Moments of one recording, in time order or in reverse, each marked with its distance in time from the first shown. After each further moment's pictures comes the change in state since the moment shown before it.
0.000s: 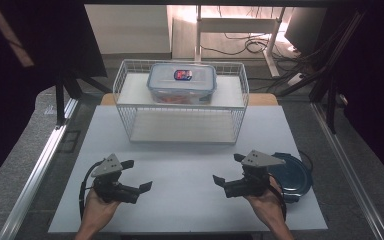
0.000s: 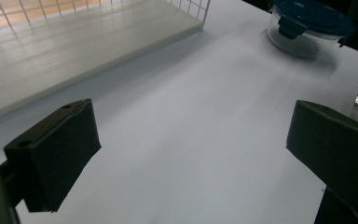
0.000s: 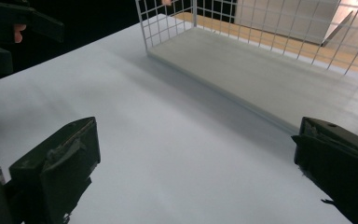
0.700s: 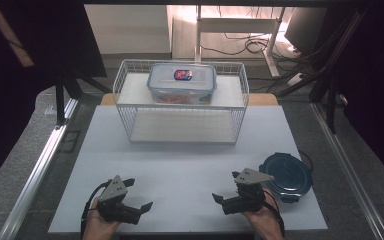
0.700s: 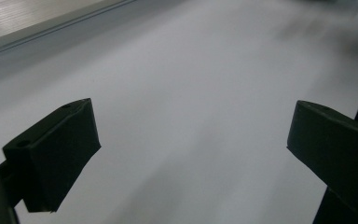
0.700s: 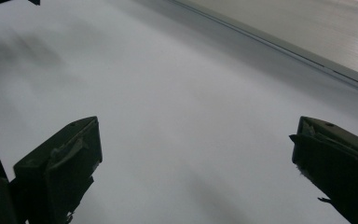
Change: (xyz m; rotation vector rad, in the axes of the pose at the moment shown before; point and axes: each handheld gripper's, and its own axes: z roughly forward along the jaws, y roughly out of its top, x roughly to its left) left arm -0.017 -0.050 0.013 0.077 0.042 0.071; right arm 0.009 -0.048 0.013 0.137 -0.020 -0.028
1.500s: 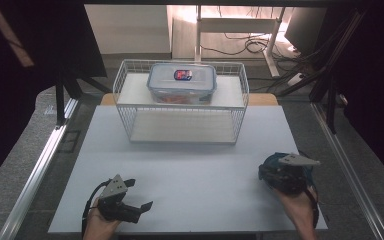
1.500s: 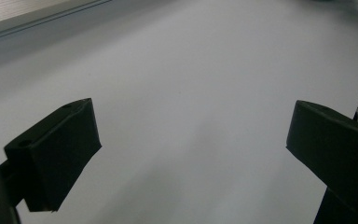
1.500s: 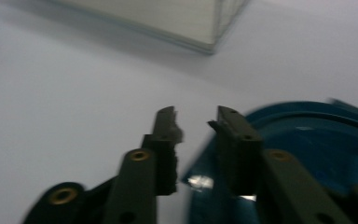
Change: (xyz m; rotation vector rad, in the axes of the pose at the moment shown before) left arm 0.007 -0.002 0.004 0.005 -0.037 -0.046; right arm -0.095 -0.010 -0.068 0.038 -0.270 0.194
